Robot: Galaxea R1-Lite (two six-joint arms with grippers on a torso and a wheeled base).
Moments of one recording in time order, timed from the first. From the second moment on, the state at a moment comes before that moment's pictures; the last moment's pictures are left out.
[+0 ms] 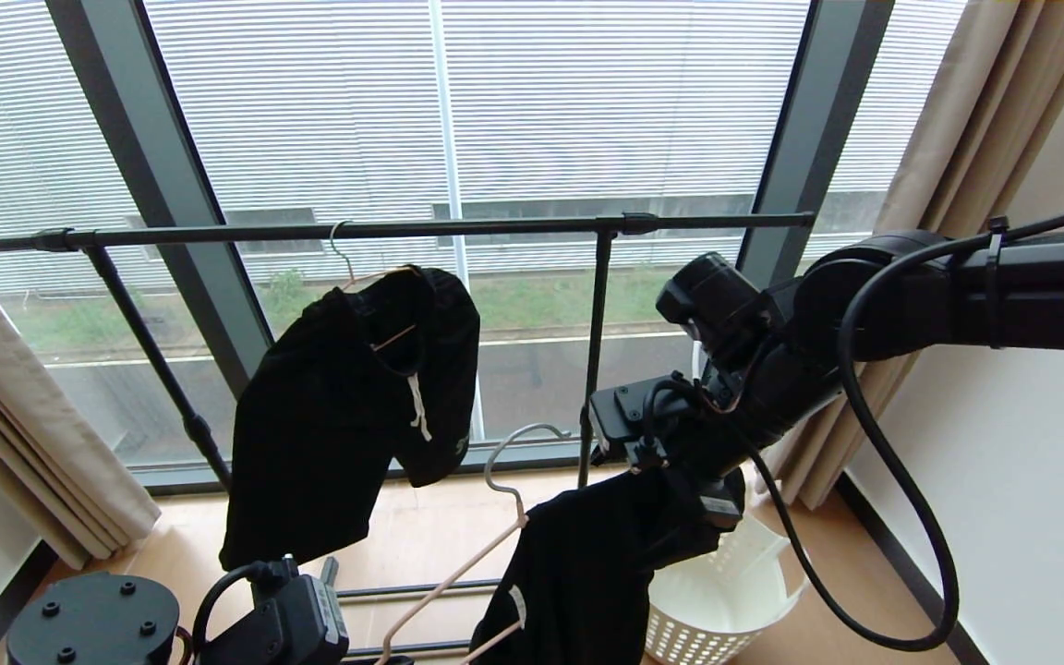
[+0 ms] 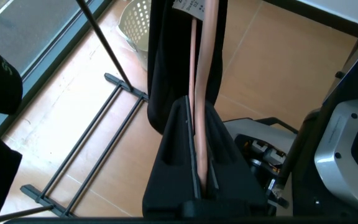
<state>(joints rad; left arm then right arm) -0.67 1.52 -0.05 -0.93 -0.24 0.23 0.58 2.05 -1.65 0.79 0.43 -1.09</state>
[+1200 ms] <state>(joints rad) -0.66 1.52 -0.06 -0.93 -0.24 0.23 0.58 2.06 -1.67 0.80 0.43 -1.08</state>
